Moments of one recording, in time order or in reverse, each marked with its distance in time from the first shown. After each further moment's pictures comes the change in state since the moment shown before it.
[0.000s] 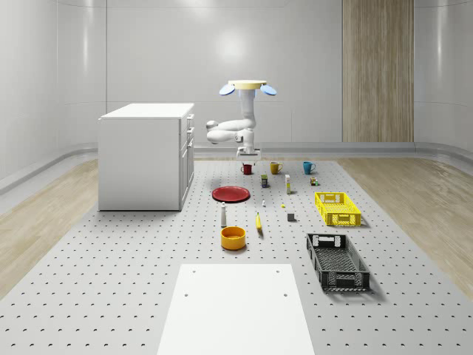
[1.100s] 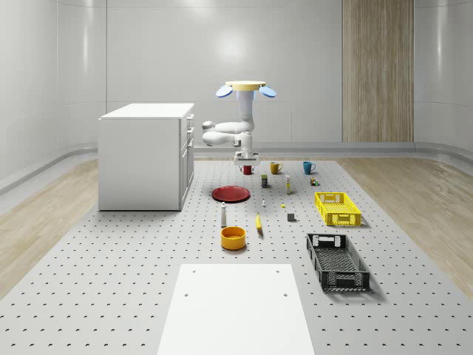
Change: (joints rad) arm -0.014 -0.058 0.011 0.003 0.025 0.054 0.012
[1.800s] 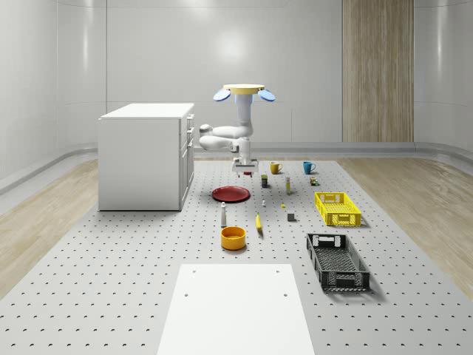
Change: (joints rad) arm -0.007 -0.030 0.005 0.001 0.012 0.028 0.006
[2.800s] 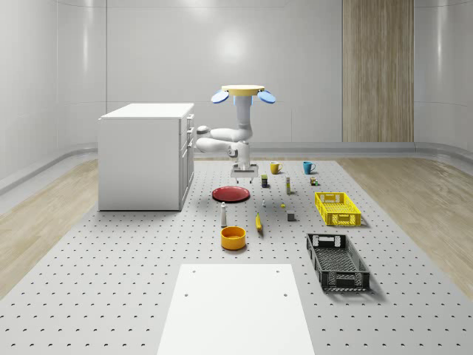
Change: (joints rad) arm -0.008 -0.034 0.005 0.001 0.014 0.032 0.006
